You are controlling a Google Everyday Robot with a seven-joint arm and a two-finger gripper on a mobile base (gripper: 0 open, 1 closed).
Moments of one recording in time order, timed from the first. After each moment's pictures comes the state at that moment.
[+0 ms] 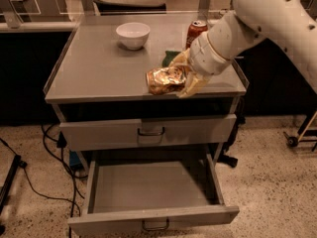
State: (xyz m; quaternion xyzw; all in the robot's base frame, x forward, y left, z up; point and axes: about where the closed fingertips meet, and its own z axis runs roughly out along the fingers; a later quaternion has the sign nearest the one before) arm 0.592 -0.067 0.874 -0.81 0.50 0.04 0.30
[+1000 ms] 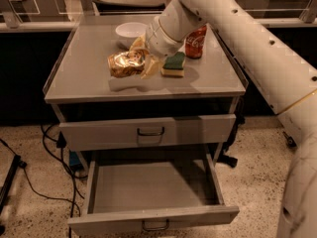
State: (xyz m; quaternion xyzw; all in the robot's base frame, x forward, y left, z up) arm 0.662 0.043 0.882 -0.83 0.44 0.05 0.32
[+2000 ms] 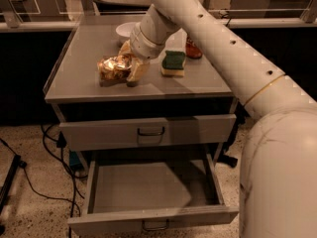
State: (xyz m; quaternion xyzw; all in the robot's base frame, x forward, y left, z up) arm 0.694 0.082 0.849 -0.84 0.46 0.06 0.29
